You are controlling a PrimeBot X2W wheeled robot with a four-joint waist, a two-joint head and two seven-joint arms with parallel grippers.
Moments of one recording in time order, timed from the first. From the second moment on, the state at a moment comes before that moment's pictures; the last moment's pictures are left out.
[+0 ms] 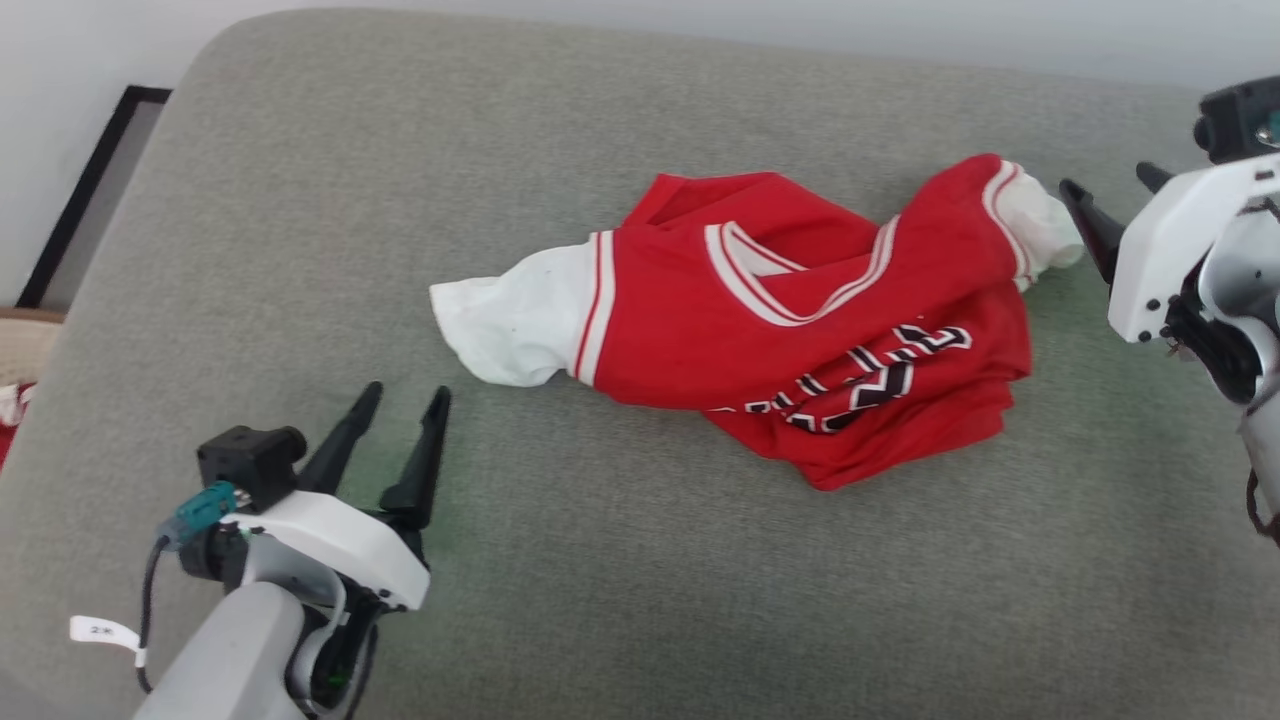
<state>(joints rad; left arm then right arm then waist) -0.36 0.37 -0.46 0.46 -0.72 -0.09 -0.26 -0.84 -0.44 0.31 0.71 0.51 0.13 0.34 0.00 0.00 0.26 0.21</state>
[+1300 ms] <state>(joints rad) -0.85 0.43 -0.67 0.92 -0.88 -0.13 0.38 -0.38 -0.29 0.05 0.02 0.33 0.13 0.34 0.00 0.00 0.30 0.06</state>
